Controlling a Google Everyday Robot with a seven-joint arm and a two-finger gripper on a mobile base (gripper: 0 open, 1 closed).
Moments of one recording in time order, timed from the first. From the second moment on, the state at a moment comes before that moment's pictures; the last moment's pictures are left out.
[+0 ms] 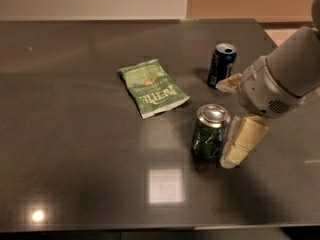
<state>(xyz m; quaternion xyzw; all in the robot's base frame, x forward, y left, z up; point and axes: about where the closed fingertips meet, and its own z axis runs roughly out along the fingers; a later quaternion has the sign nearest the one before) 0.427 -0.130 0.898 -0.65 0.72 0.10 0.22</state>
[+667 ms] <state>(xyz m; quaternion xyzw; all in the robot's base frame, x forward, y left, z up) 0.426 -0.118 0.891 -0.64 0.72 0.12 0.22</state>
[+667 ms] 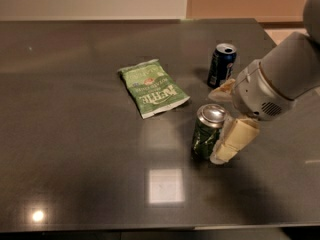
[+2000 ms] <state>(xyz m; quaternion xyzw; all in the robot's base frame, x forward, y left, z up) 0.459 -0.165 0.917 -0.57 0.78 0.09 0.23</state>
